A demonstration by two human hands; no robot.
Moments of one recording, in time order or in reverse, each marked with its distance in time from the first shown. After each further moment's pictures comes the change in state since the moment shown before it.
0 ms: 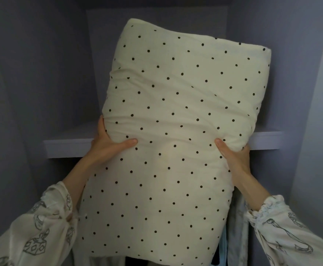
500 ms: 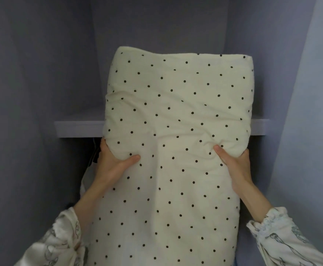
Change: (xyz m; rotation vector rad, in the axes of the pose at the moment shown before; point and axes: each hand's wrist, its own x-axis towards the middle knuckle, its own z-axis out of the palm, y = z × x) left_hand -0.112 -0.027 0.038 -0.126 0.124 -0.055; right_hand -0.061 0.013 -0.060 -0.026 -0.075 -0.053
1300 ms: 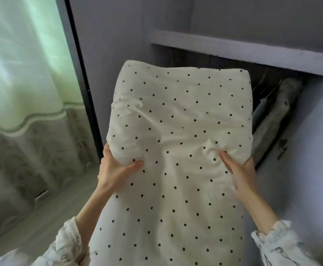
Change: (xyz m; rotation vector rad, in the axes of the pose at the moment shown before) left_hand -0.465 0.024 0.002 0.131 0.496 -0.592; right_hand -0.218 0.042 -0.192 -0.009 -0.577 0.295
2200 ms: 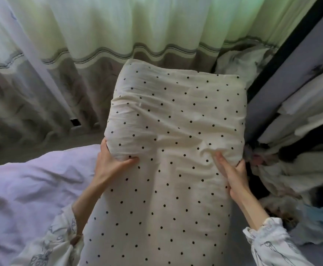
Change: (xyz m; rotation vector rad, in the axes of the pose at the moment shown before) left_hand -0.105 -0.231 -0.315 0.097 0.514 -0.383; right_hand -0.219 0.132 0.282 -0.286 -0.657 0.347
